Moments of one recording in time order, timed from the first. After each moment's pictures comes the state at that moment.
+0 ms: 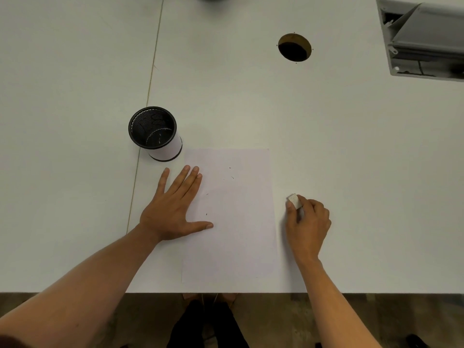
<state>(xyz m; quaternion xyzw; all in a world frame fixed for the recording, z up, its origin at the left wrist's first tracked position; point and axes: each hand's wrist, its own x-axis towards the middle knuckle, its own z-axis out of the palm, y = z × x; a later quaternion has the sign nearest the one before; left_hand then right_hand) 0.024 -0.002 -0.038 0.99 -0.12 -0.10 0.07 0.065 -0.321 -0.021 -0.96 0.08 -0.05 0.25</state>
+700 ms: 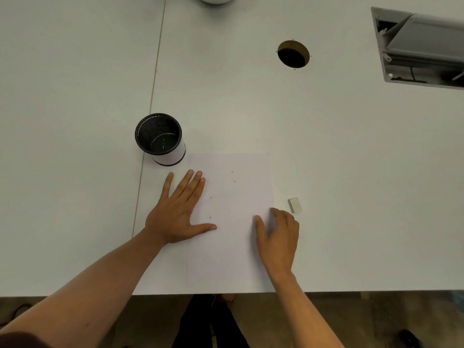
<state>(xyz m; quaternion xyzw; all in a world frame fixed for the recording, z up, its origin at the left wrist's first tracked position) 0.024 0.000 -0.038 0.98 -0.12 -0.08 0.10 0.027 -0.260 0.004 -0.95 0.08 0.04 0.28</state>
